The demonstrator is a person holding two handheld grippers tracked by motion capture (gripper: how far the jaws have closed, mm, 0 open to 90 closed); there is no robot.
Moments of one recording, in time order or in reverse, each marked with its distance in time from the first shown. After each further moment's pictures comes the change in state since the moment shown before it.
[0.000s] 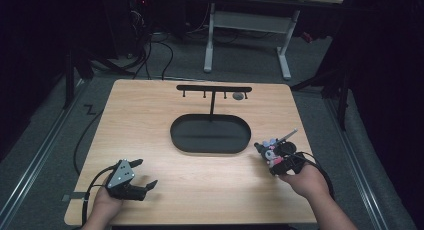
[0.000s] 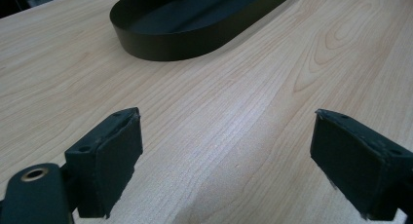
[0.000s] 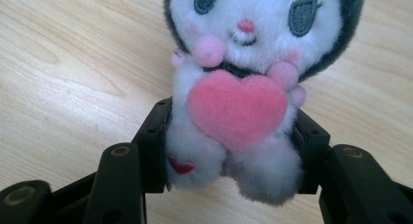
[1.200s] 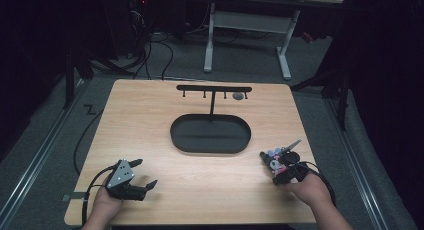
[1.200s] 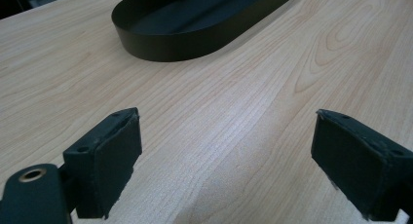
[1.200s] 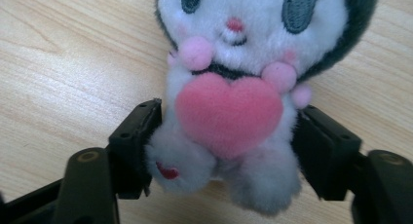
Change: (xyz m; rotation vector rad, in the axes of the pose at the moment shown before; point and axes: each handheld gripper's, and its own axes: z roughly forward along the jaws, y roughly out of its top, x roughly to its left) left arm 0.000 0.000 -0.001 -0.004 0.003 -0.003; right arm -0.015 -0.026 0.035 0.072 -0.002 0.060
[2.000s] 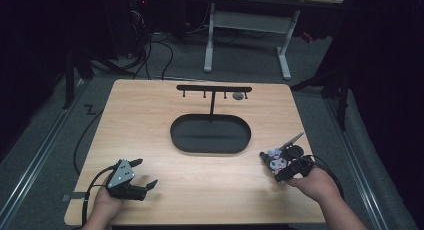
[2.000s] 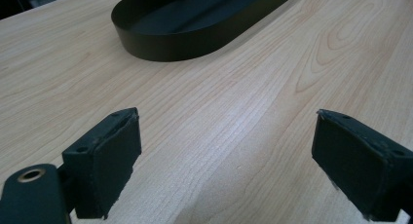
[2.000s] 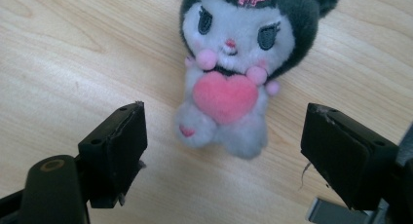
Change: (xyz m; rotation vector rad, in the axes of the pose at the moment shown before) left arm -0.001 0.001 0.002 0.001 0.002 0.004; right arm 0.004 0.006 -0.039 0.002 -0.008 -0.046
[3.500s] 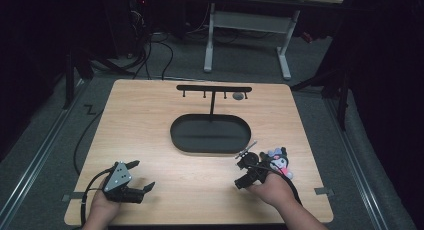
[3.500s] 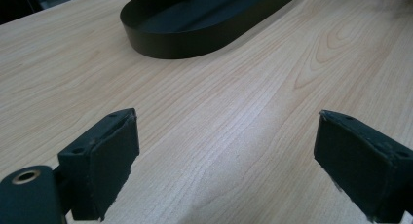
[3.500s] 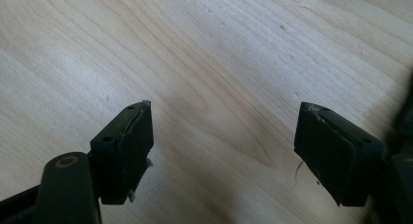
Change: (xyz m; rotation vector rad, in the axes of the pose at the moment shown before) left arm -0.002 -0.004 -0.011 -0.009 0.026 -0.009; right arm 0.102 0.038 0.034 -0.100 0.069 -0.223
